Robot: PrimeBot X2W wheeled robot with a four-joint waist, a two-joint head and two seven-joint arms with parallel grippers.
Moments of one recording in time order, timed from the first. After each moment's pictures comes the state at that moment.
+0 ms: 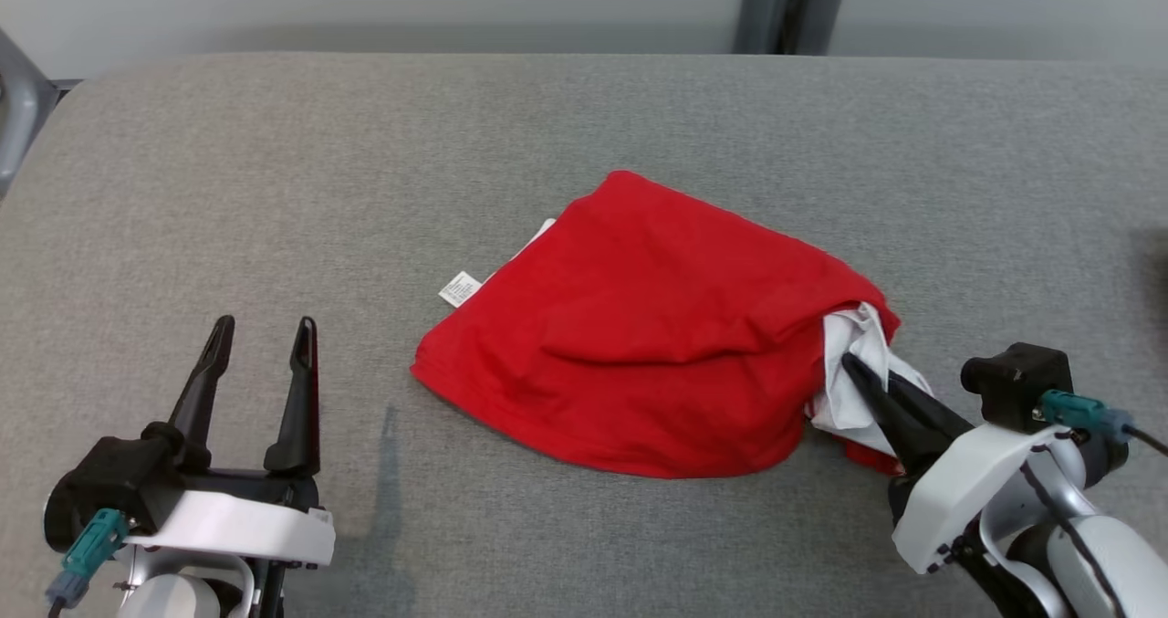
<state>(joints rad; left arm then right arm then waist) -0.08 0.33 -0.25 -0.01 -0.49 0.15 -0.24 -0.20 -0.31 0.32 0.04 0.43 0.13 0.19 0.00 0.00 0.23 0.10</state>
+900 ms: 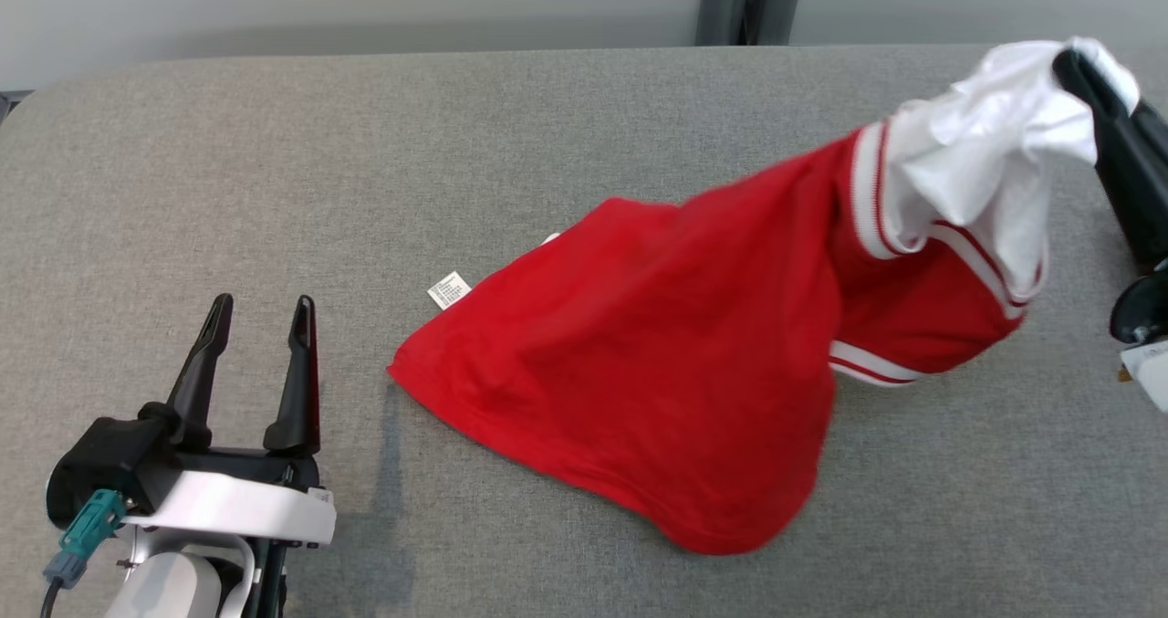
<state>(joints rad) -0.12 0.32 -0.24 0.03 -0.49 0.12 -0.26 -0.39 -0.42 0.07 -0.43 0.94 0.13 0.30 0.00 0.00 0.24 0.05</state>
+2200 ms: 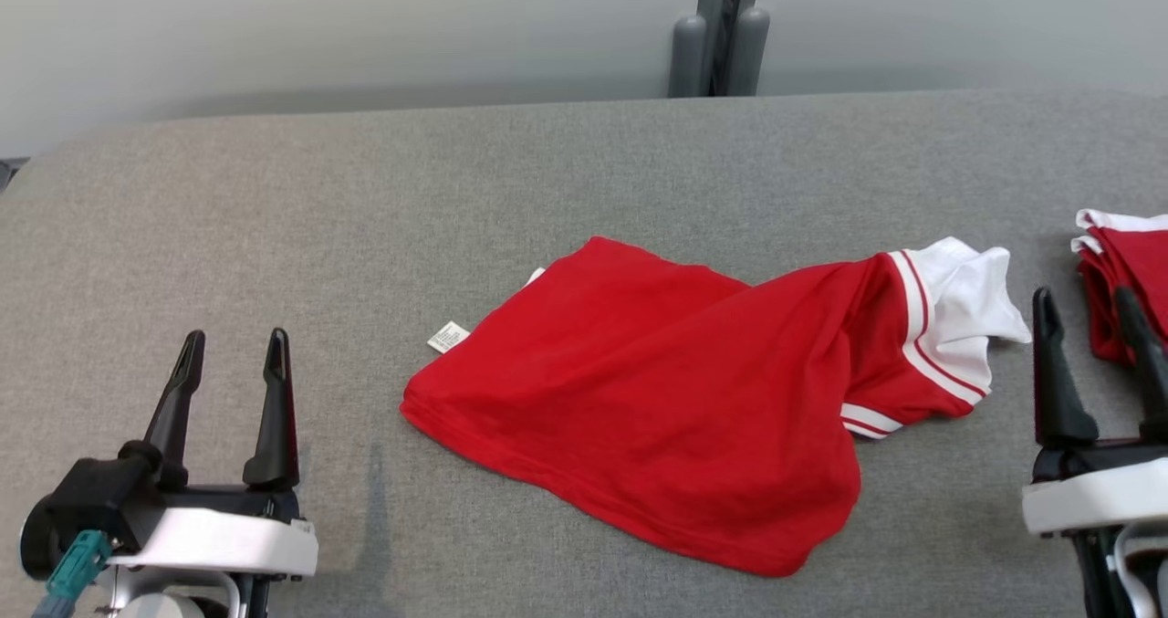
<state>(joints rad) -0.05 0.32 -0.20 -0.02 -0.47 0.17 -0.25 -0.10 -0.17 -0.07 0.04 0.31 0.13 -0.18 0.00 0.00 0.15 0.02</state>
